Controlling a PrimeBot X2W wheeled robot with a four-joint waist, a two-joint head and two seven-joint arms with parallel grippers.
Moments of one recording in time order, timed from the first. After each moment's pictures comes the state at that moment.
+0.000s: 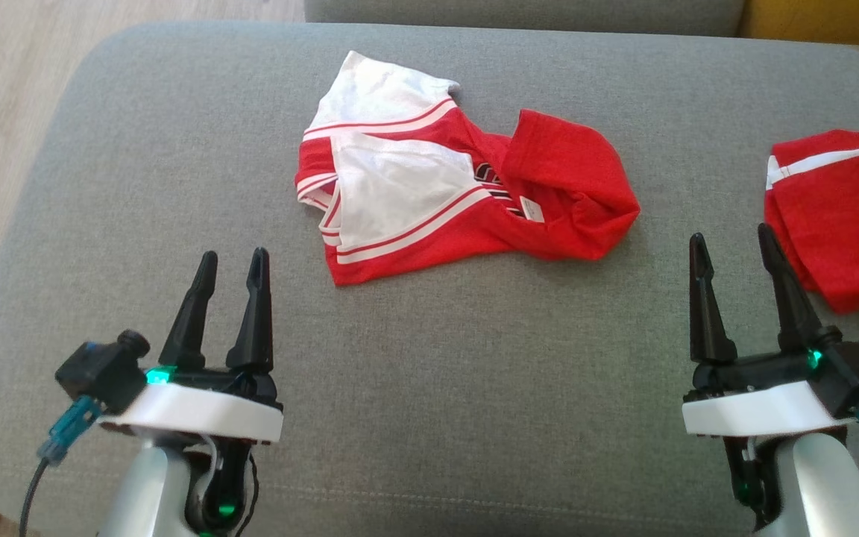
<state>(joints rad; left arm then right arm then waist) -0.10 0.05 -0.16 0.14 -0.45 -0.12 -0.26 -0.06 -0.05 0.03 0.05 0.07 0.13 -0.26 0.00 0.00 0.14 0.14</state>
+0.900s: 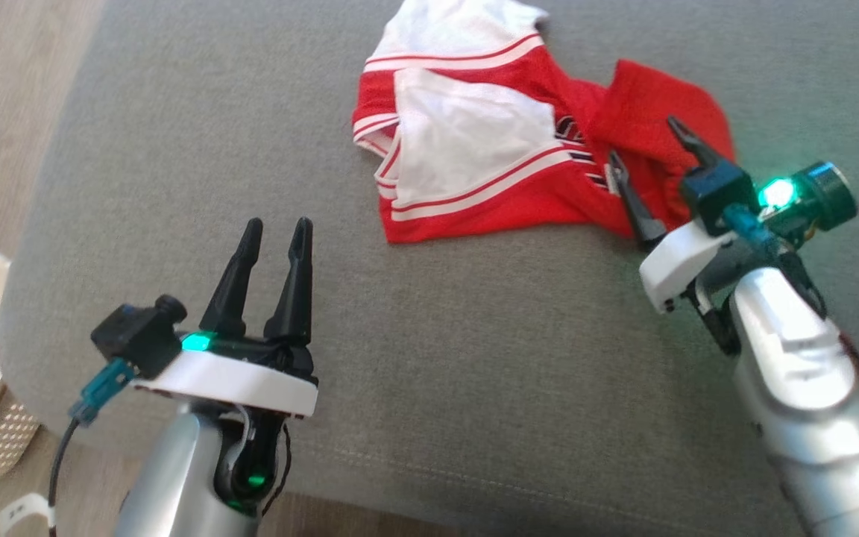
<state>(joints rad) -0.19 0.04 -0.25 0.16 -0.51 -0.12 -0.26 -0.56 -0.18 0.27 0.51 -0.15 0.13 -0.05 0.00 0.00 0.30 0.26</state>
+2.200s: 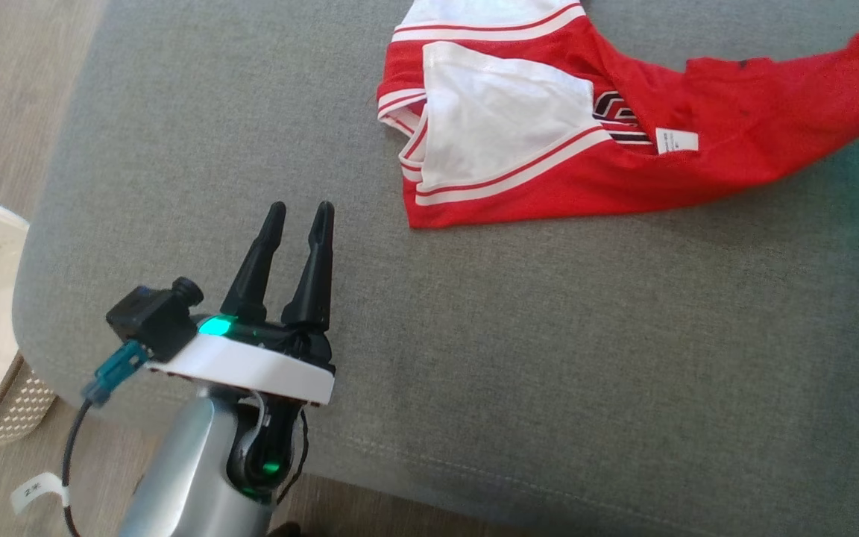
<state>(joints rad) -0.23 0.04 -0.31 0.17 -0.57 -0.12 -0.26 -0.78 -0.24 -0.34 0.67 -0.32 0.13 0.02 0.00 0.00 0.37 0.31</state>
